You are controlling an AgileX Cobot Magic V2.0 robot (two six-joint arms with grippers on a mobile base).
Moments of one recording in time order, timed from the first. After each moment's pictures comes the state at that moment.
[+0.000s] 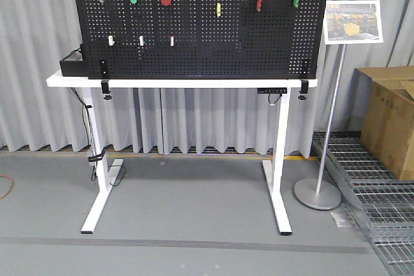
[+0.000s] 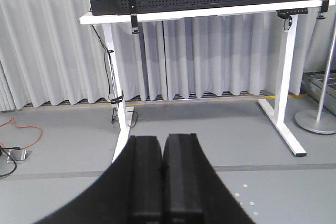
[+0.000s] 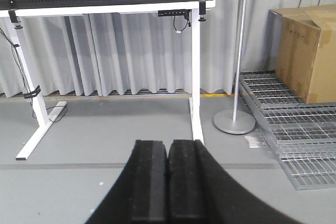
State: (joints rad) left arm -0.03 -0.01 0.03 0.06 0.15 -0.02; right arm 0.01 -0.01 0.03 -0.01 0.20 0.05
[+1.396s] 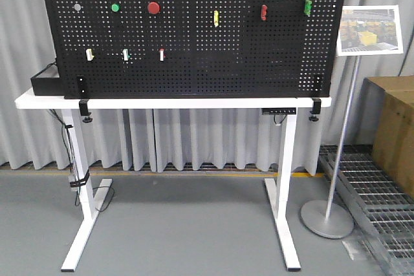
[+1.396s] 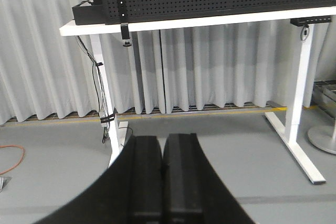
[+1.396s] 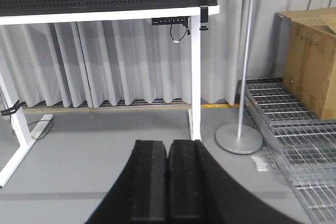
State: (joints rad) left arm -0.03 -0.01 0.03 0.06 0.15 -0.02; right arm 0.01 -0.01 0.03 -0.01 0.20 0.05
